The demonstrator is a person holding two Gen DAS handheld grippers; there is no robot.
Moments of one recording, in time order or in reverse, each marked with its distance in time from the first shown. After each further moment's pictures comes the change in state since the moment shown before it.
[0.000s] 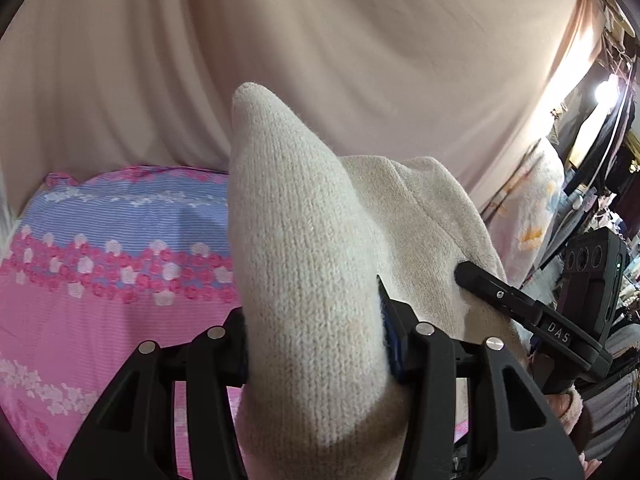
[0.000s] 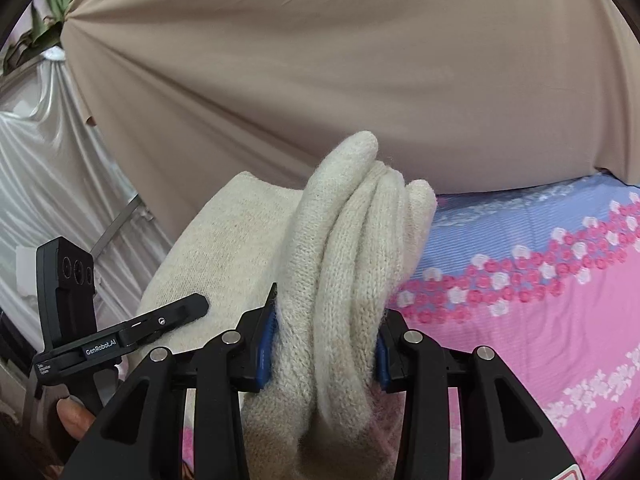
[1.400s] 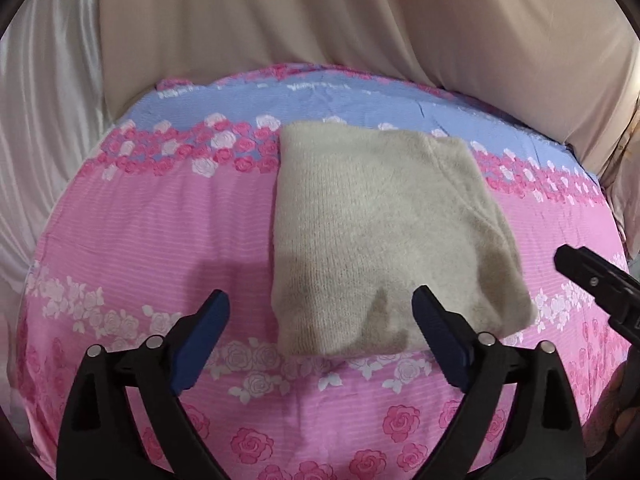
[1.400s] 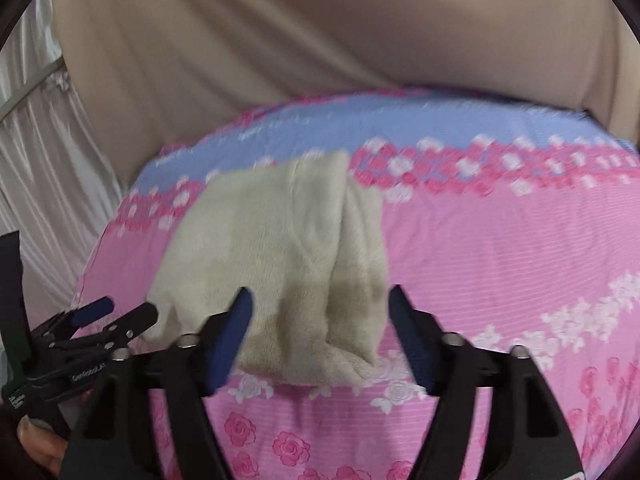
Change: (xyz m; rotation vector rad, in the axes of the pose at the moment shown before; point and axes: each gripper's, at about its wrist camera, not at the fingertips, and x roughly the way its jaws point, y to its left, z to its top) left arm 0.055 0.176 -0.164 -0.011 0.098 0.402; right arm 0.136 0.053 -0.182 -0.053 0.103 -0.421
